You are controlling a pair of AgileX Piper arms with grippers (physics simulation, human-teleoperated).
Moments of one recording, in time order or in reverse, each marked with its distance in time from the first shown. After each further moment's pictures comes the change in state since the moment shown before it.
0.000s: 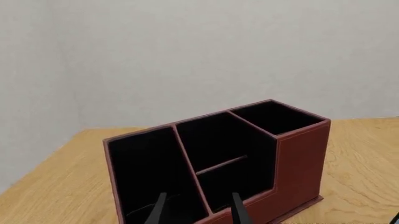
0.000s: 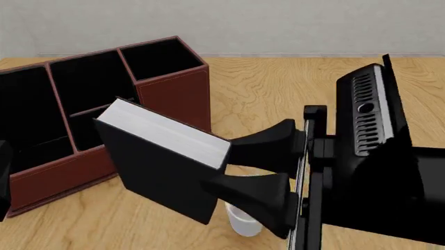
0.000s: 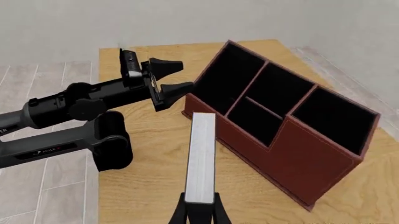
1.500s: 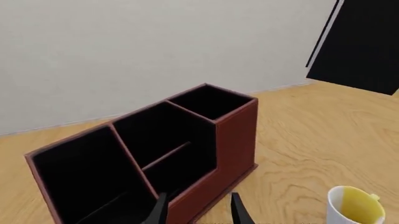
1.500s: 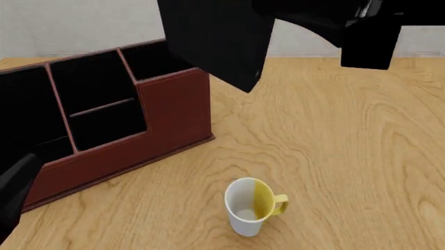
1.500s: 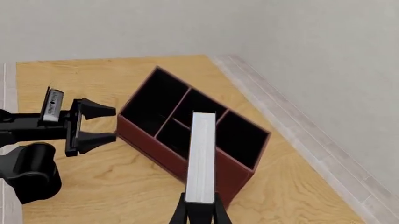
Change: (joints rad) left arm -0.303 -0.001 -0.113 0.226 0.000; right arm -0.253 0.068 -0.510 0.403 -0.163
